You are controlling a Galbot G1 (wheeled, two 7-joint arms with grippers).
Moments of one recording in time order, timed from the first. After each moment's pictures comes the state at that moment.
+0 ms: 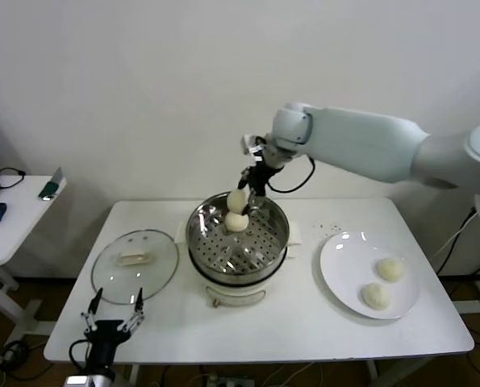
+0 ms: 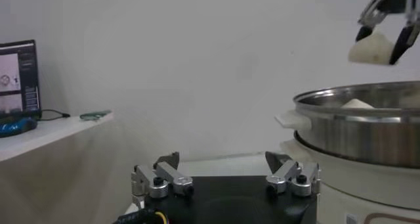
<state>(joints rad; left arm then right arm) 1.74 -1.45 -0.67 -2.03 -0.07 -0.13 -0.02 0.70 1.31 -1.51 1.05 0.82 -0.29 -0.96</state>
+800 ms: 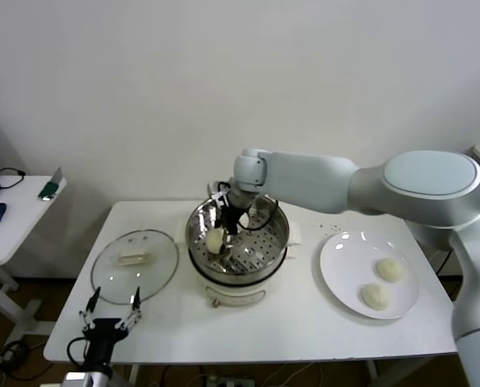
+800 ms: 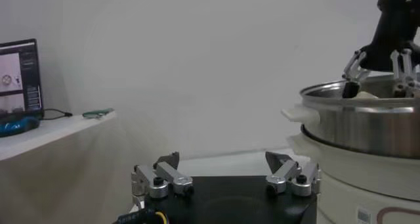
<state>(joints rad) 1.72 -1.44 -0.68 -2.00 -0.07 -0.13 -0.02 0.56 1.44 -1.54 0.98 0.81 -0.30 -0.93</state>
